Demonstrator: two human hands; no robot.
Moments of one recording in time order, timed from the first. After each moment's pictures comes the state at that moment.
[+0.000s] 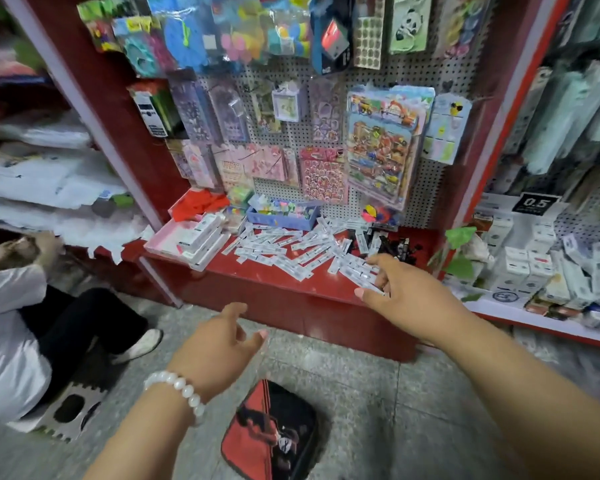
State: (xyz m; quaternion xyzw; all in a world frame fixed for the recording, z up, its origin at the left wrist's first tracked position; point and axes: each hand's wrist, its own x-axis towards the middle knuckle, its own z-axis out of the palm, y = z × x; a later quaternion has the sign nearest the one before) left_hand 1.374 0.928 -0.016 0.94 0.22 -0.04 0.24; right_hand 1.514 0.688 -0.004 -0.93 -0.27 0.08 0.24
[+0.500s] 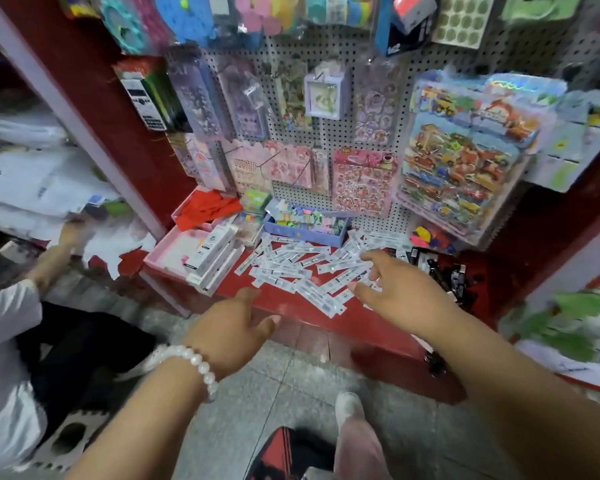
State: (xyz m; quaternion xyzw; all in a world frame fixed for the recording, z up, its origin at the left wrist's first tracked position) left_hand 1.576 1.080 -0.039 0.96 0.19 -0.06 0.20; right_hand 1.707 0.862 -0.041 -0.92 -0.27 0.12 0.25
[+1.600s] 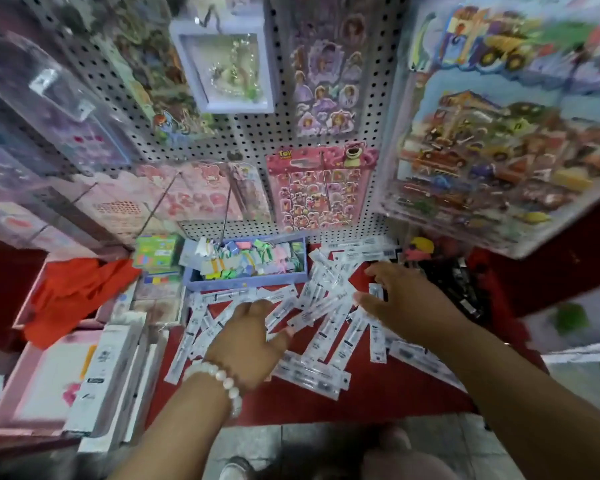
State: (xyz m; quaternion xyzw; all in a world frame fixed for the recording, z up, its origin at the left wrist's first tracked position) left_hand 1.895 1.183 -0.193 0.95 0.05 -0.21 0.23; right_hand 1.935 0.947 -0.180 -0.95 -0.05 0.17 0.24
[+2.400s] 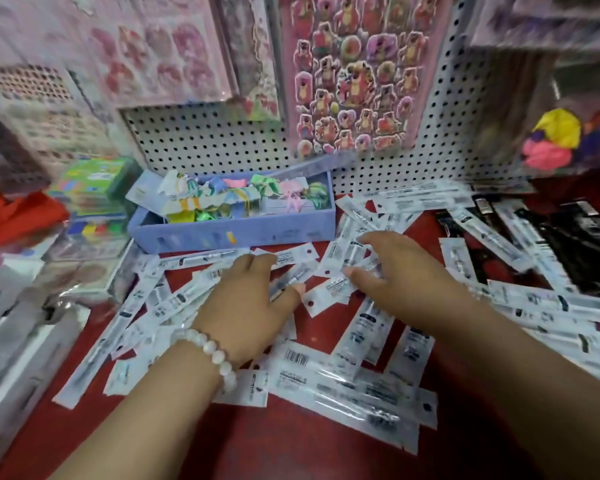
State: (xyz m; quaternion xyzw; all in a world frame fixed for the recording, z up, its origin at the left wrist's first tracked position) left_hand 1.939 1.226 -0.455 0.97 -0.02 -0.04 0.22; right_hand 1.968 1.018 -0.459 -0.96 -0.09 0.02 0.26
